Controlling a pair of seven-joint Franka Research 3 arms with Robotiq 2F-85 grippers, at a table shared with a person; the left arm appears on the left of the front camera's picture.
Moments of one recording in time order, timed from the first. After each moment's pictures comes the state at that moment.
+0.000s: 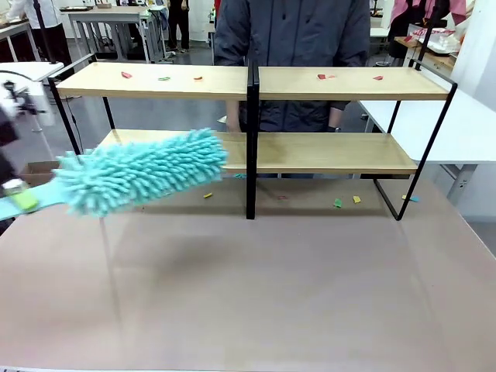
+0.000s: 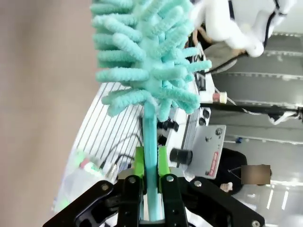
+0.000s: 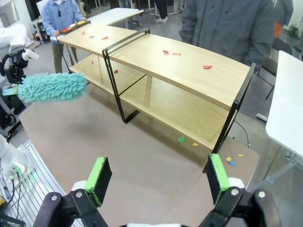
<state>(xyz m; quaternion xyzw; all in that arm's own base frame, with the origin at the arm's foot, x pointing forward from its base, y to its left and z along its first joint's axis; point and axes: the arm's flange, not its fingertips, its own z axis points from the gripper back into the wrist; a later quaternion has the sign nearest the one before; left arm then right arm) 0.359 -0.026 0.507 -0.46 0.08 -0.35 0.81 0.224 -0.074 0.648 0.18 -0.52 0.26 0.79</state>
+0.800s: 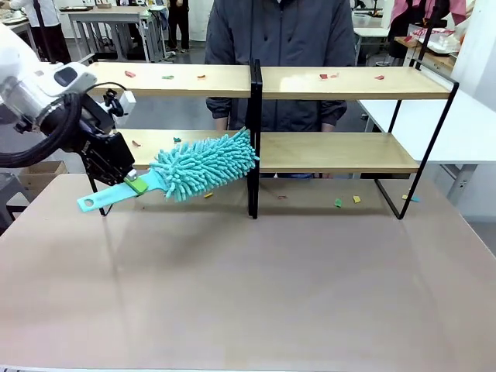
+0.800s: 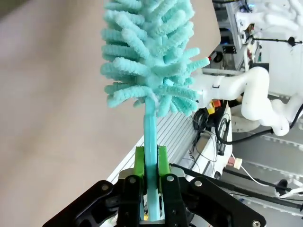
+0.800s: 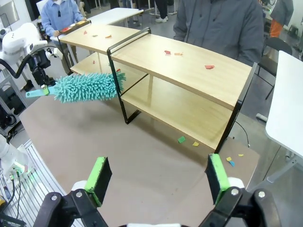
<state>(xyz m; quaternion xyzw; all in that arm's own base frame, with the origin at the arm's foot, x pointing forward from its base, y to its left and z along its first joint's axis) 0.417 -0.099 0.485 -0.39 0.02 -0.22 0.89 0.224 -0.074 0.648 0.18 -0.52 0.26 0.79</state>
